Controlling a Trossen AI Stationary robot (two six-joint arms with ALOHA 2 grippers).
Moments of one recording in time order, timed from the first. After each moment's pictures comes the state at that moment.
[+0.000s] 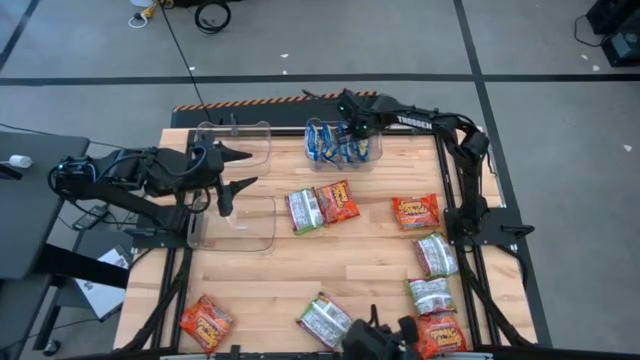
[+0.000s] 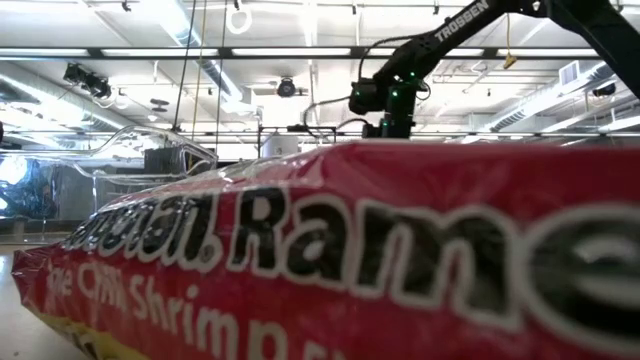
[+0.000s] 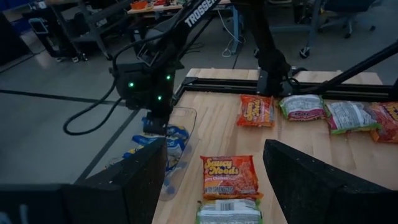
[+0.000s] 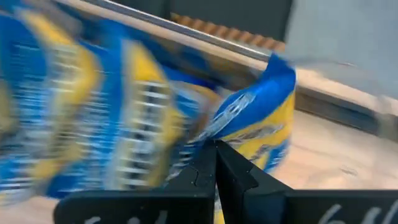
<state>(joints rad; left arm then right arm) -0.19 0.97 1.33 -0.72 -0.56 -0.06 -0.65 1.98 1.62 -0.88 0.21 0.58</state>
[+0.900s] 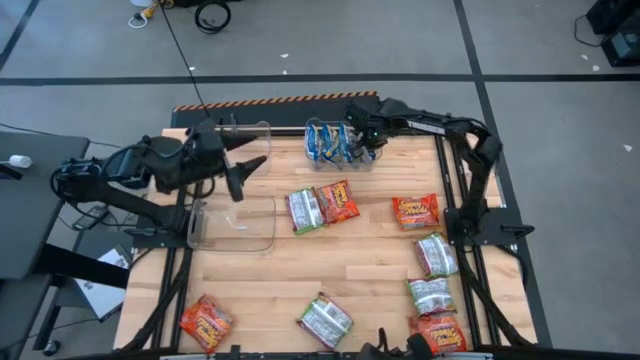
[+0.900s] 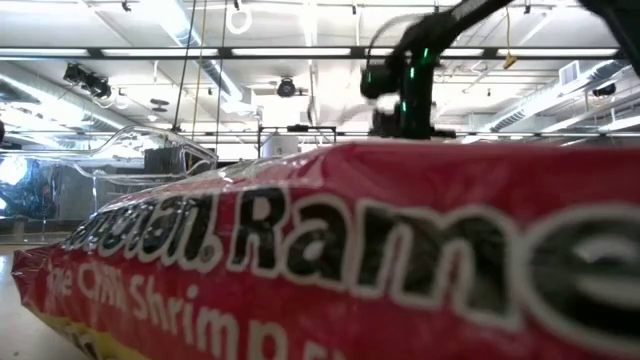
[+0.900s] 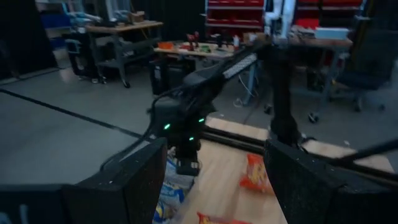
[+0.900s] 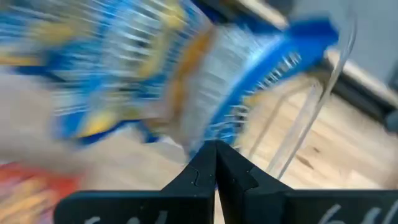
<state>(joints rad) -0.12 1.01 1.33 -0.44 -0.59 -0.10 -0.59 1.84 1.53 -1.03 0.19 0.44</state>
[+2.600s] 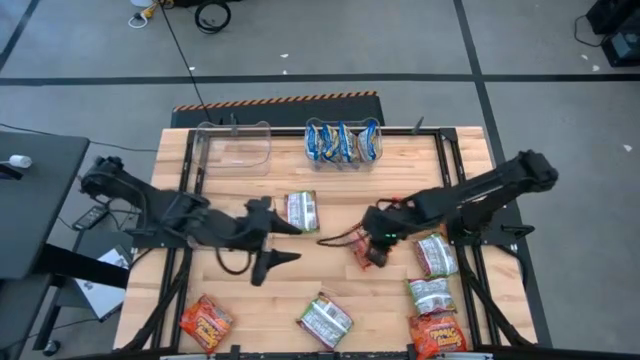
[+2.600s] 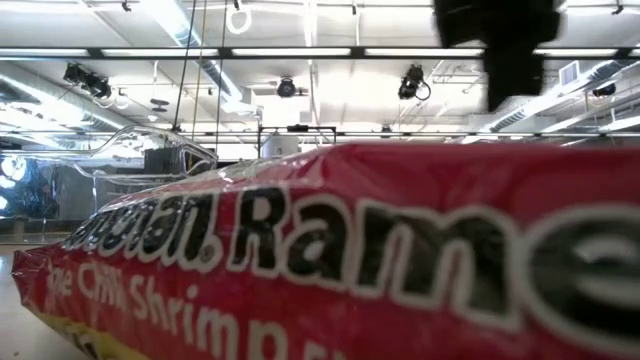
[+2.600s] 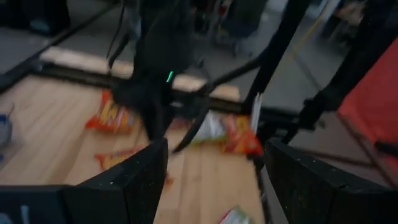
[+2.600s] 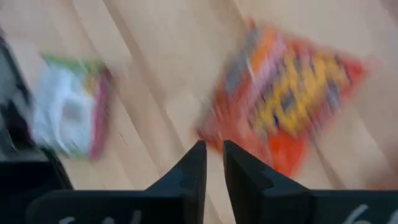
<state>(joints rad) -0.47 1.31 1.34 -0.35 -0.40 -0.40 0.29 1.41 1.06 -0.77 0.02 0.87</state>
